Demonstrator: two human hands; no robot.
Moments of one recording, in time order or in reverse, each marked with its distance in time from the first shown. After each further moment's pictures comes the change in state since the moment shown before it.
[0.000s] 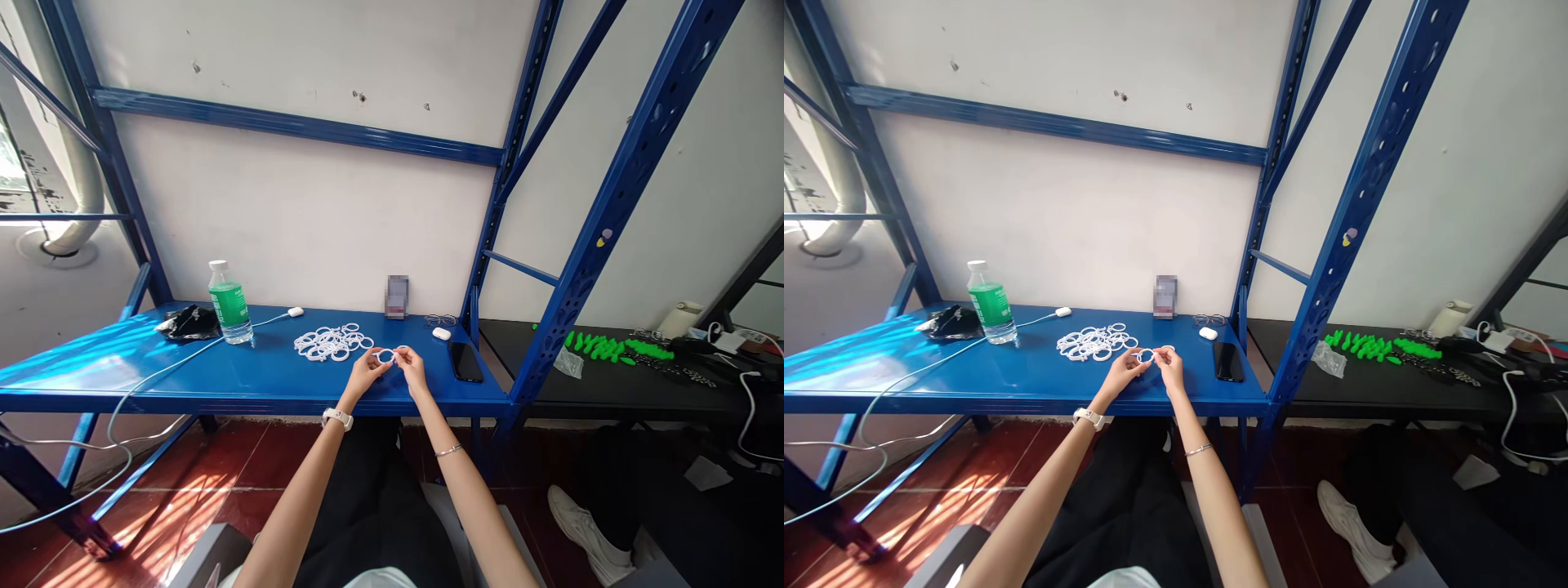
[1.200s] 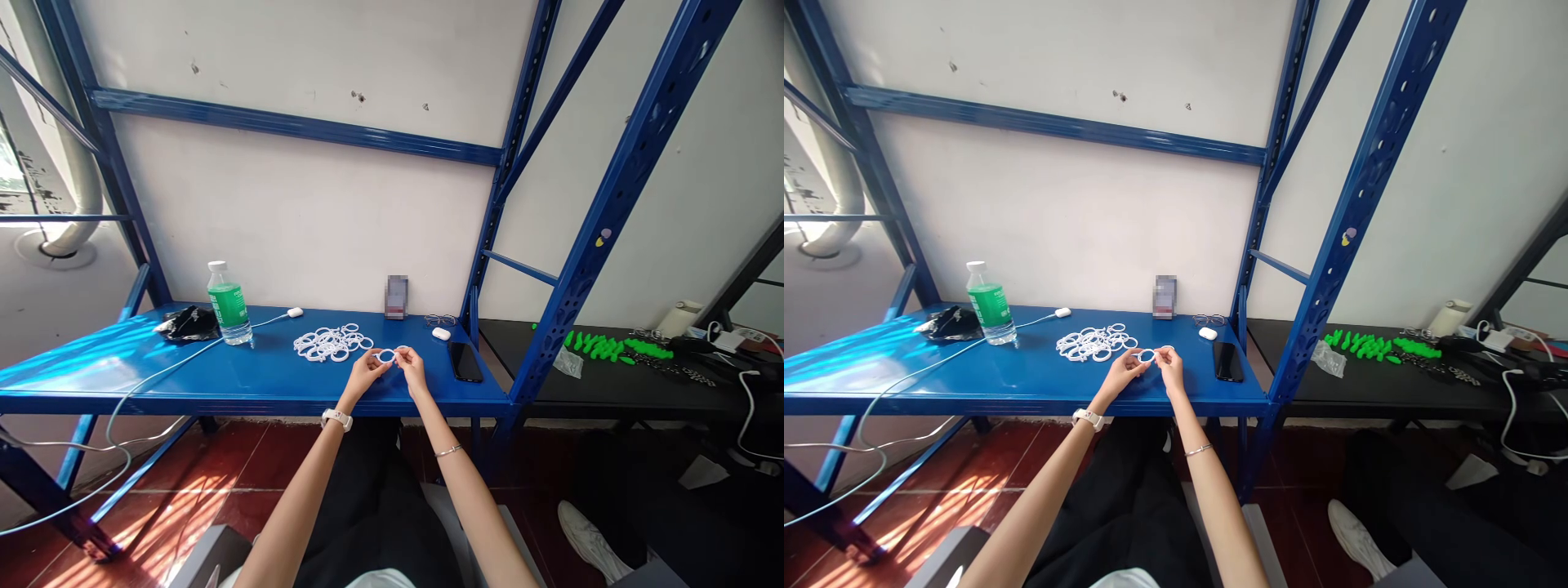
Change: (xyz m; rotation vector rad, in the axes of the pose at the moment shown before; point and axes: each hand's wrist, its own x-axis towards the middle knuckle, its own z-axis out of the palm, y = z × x) left_hand 0.000 0.000 0.000 -0.010 0.002 0.000; right_hand 0.000 0.001 0.001 0.012 0.020 0.023
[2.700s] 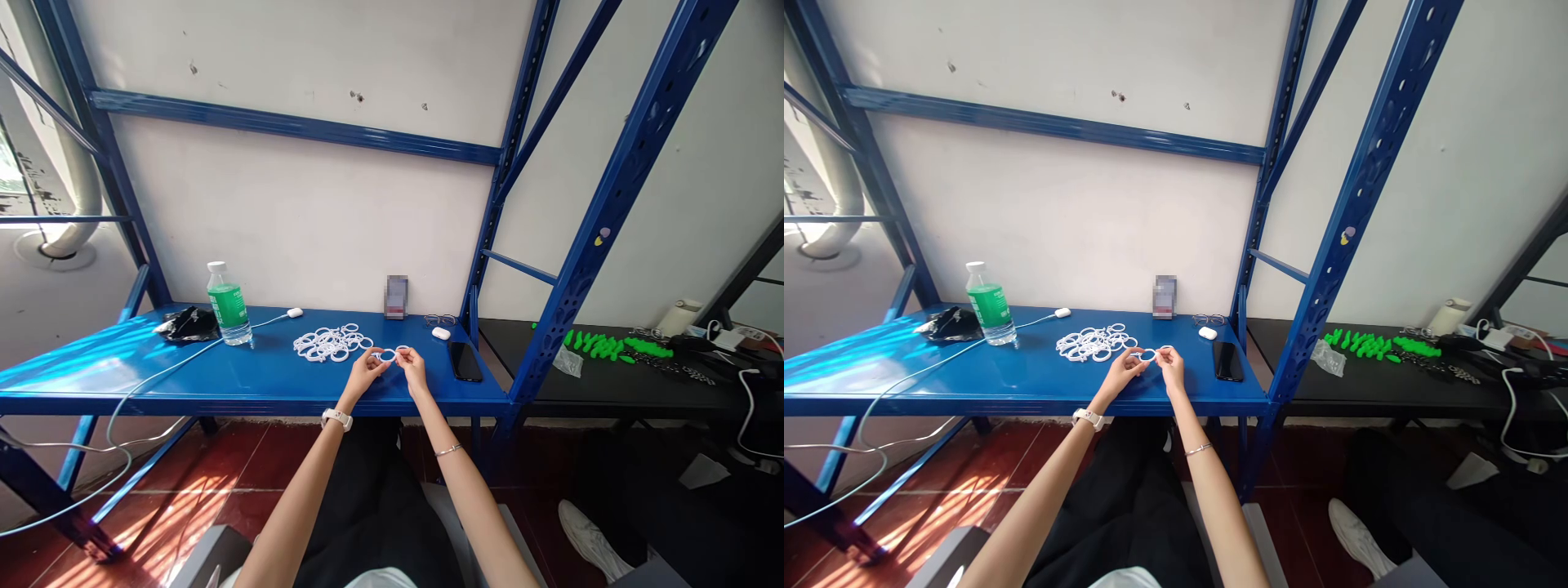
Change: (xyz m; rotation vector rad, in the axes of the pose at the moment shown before) left_hand -0.002 0.006 -0.003 -0.009 -0.043 0.032; right_hand 0.000 -0.001 0.000 0.036 0.043 0.041
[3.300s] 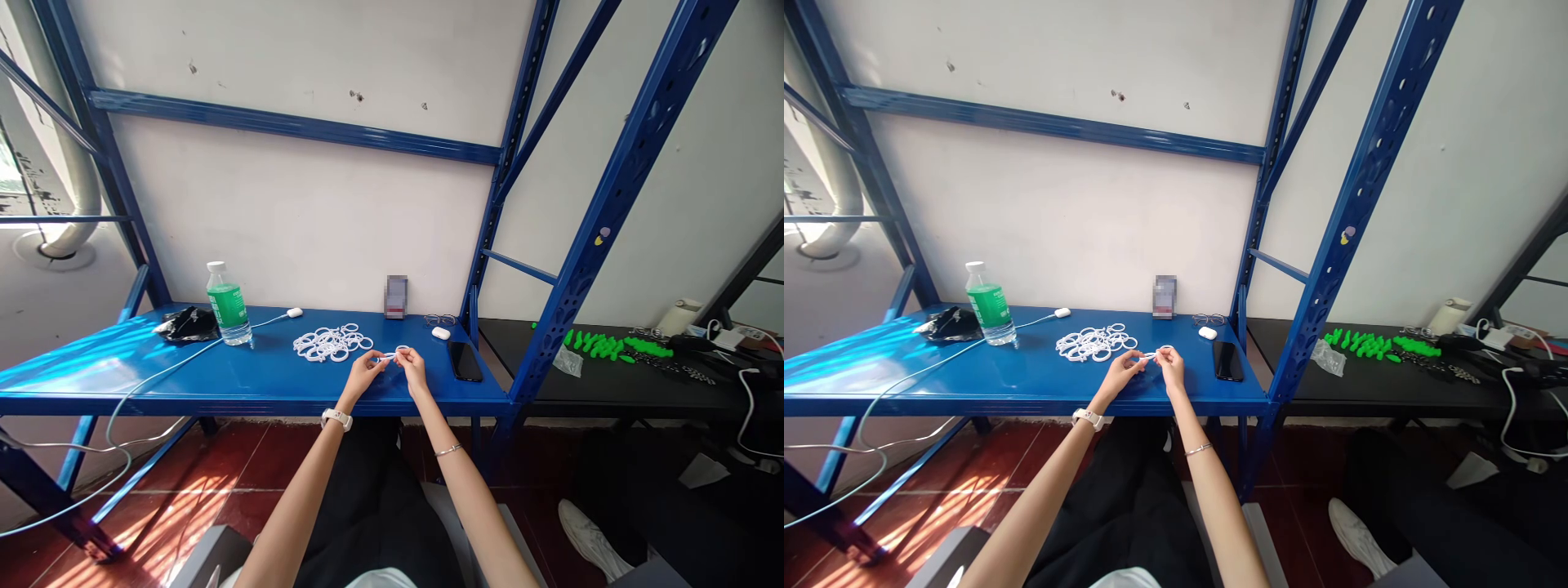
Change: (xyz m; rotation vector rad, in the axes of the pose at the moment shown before) left_hand 0.000 -0.001 0.000 0.040 0.045 -0.061; right_hand 0.001 0.003 0.001 -0.019 0.015 -0.023
